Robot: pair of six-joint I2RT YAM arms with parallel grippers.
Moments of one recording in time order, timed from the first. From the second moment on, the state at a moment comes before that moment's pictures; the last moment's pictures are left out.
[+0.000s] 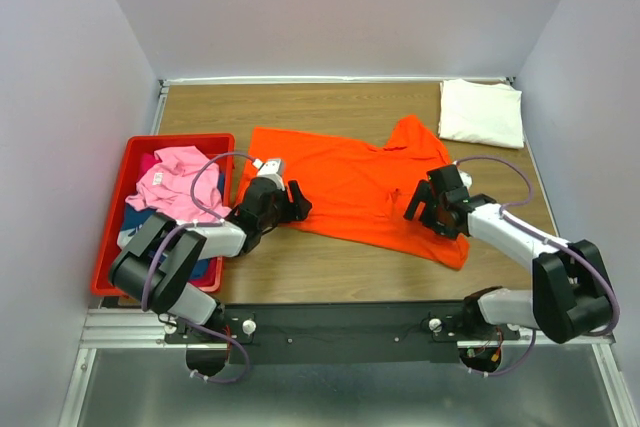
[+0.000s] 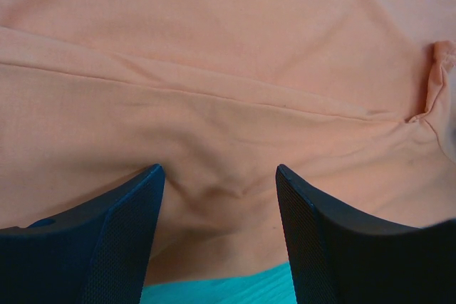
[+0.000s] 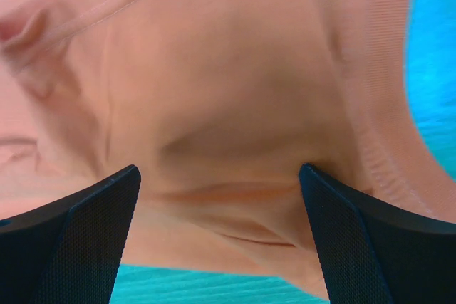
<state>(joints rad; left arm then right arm) -0.52 1.48 0.43 0.54 0.04 -0.55 0.37 1.29 0.63 -0.40 0.17 0.73</state>
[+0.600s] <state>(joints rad) -0.63 1.34 0.27 0.58 0.06 -0.64 0.14 1.21 0.55 -0.33 0.13 0.77</state>
